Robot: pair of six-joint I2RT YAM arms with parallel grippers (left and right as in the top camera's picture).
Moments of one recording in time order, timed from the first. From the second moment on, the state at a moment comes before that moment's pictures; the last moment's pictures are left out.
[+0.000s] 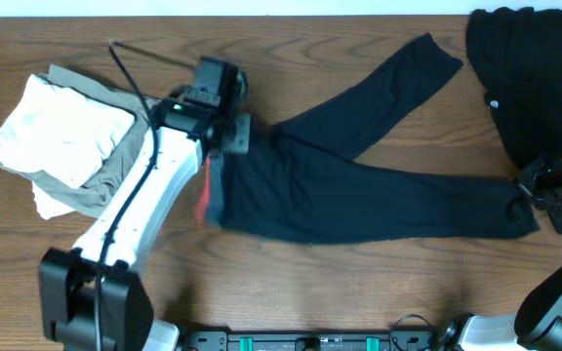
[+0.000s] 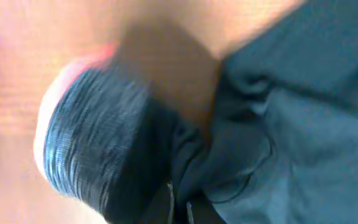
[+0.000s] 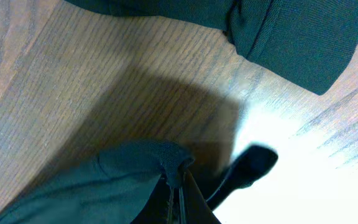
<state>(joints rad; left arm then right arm) -0.30 1.64 1.37 -0.79 0.01 -0.16 -0.53 1.61 1.14 -0.88 0.03 0.38</state>
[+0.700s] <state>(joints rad) -0.29 1.69 1.36 -0.95 -0.12 -0.12 -0.53 1.61 1.14 -0.88 0.02 0.37</state>
